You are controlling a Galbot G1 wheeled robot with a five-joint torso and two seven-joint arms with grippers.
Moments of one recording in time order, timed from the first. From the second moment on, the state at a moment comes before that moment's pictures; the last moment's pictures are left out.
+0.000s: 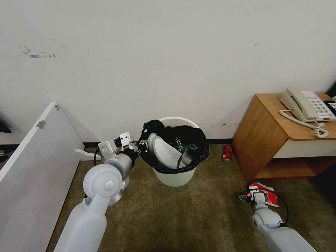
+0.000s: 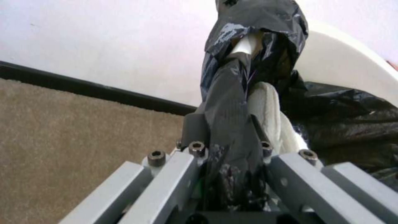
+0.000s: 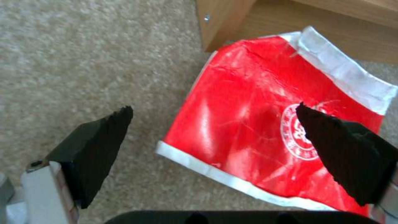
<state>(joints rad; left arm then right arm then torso) 1.04 -1.30 -0.31 -2.11 -1.02 0.68 -0.54 -1.05 1.03 0.22 1.05 0.41 -0.17 0.25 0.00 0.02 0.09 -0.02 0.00</state>
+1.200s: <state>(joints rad) 1.03 -1.31 -0.31 -2.11 -1.01 0.67 -0.53 -1.03 1.04 0.23 1.00 0.37 -0.18 0.26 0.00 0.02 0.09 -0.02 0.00</state>
